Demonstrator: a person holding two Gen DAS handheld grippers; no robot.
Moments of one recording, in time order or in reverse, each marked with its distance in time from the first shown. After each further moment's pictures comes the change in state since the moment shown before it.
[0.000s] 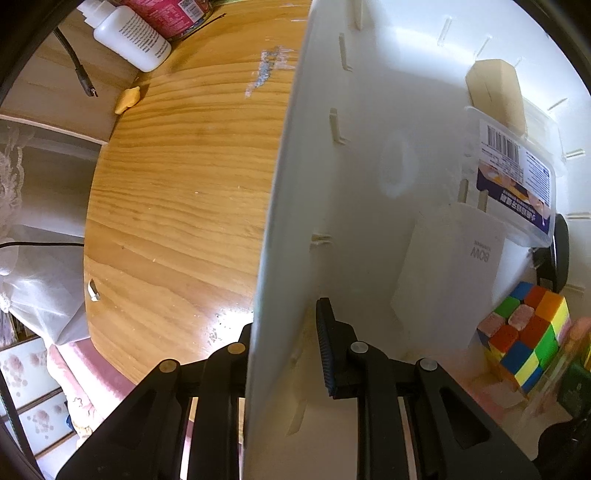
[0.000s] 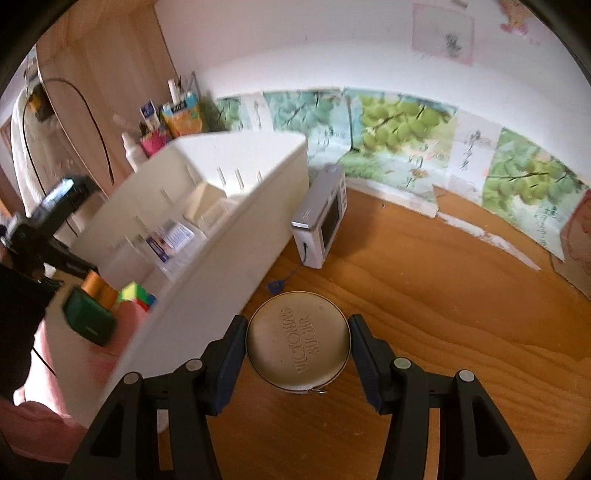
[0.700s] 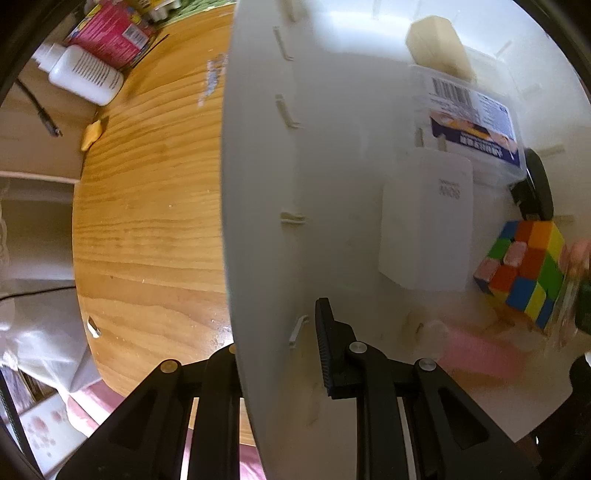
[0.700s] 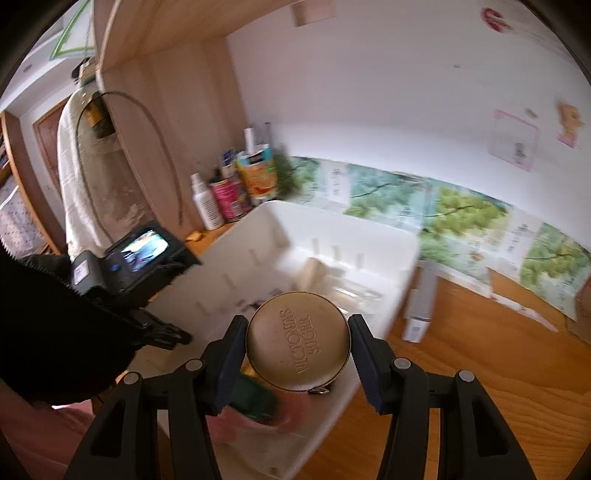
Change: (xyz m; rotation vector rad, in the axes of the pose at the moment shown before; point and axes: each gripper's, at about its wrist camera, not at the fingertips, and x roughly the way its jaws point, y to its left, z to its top) left arm 0.000 -0.009 -0.018 0.223 -0.011 -0.044; right arm -0.029 0.118 0.036 -0.090 -0.130 0.093
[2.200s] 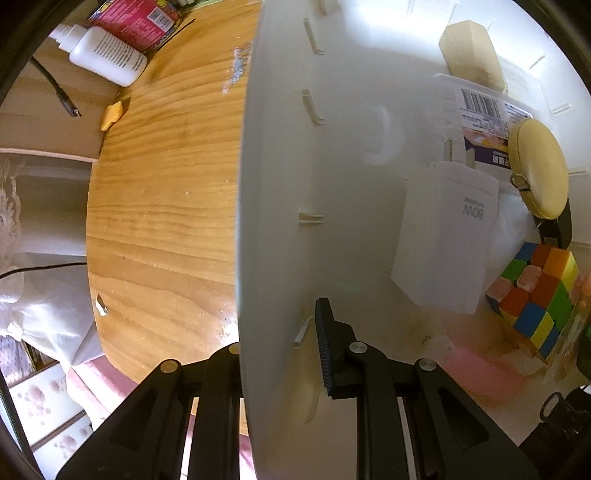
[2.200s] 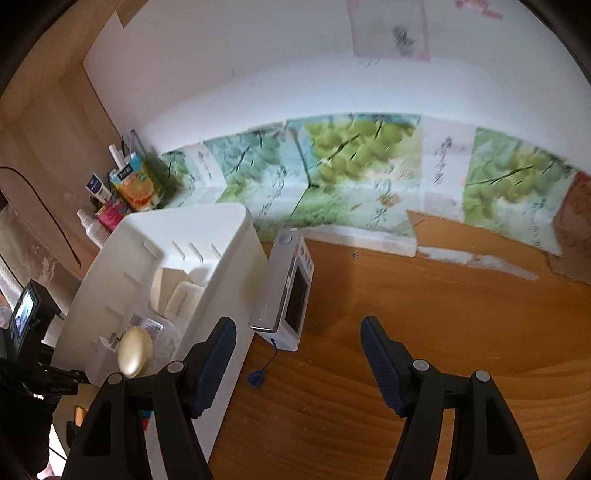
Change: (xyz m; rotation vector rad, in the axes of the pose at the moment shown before) left arm 0.006 0.010 0.011 -0.109 0.041 0.067; right arm 0.058 -0.154 -0.008 0.288 0.096 -0.140
